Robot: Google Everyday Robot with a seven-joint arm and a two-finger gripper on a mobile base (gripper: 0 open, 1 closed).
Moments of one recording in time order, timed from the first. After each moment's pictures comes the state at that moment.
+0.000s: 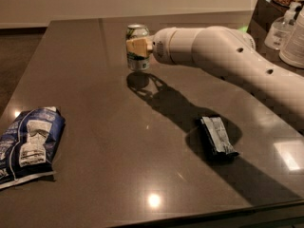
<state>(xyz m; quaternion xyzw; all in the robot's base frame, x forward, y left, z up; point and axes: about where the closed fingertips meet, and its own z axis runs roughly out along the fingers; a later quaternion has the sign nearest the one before) 0.664 0.021 0.946 -0.78 -0.22 -0.53 0.26</state>
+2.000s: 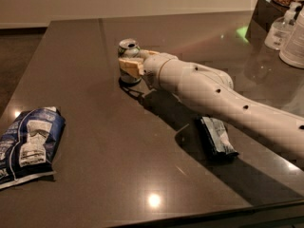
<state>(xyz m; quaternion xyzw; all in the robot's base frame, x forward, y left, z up) 0.662 0.045 0.898 -0.72 -0.26 -0.60 0.25</state>
